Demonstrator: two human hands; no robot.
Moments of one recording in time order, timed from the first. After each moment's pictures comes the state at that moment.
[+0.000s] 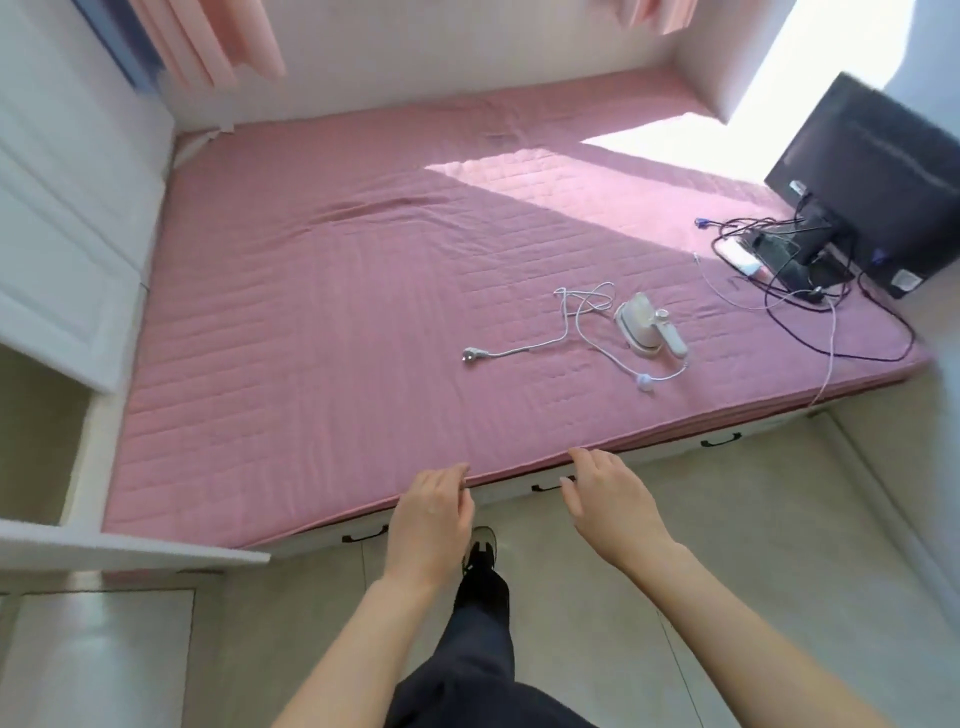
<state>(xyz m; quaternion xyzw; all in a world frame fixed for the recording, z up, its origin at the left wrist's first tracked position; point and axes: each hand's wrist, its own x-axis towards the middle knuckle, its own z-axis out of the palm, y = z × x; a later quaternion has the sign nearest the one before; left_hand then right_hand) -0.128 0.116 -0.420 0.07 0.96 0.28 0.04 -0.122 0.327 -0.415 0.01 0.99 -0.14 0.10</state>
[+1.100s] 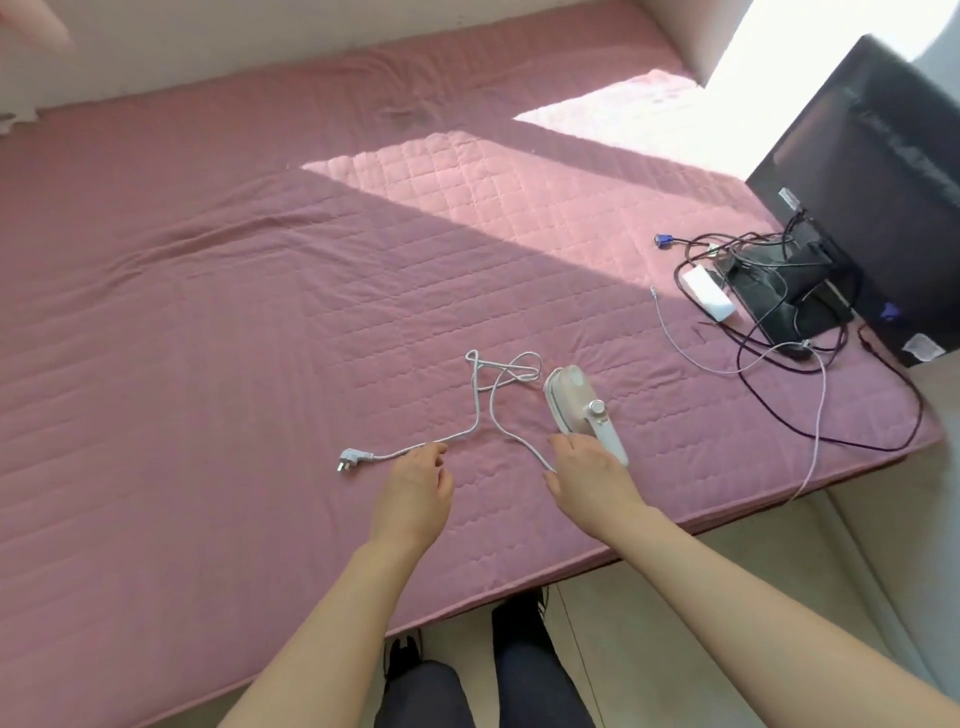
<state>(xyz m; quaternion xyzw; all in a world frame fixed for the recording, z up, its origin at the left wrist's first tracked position) -0.481 0.375 -0.518 -0.01 0.93 0.31 0.18 -0.457 0.587 -0.513 0.01 0.97 -0.10 0.21</state>
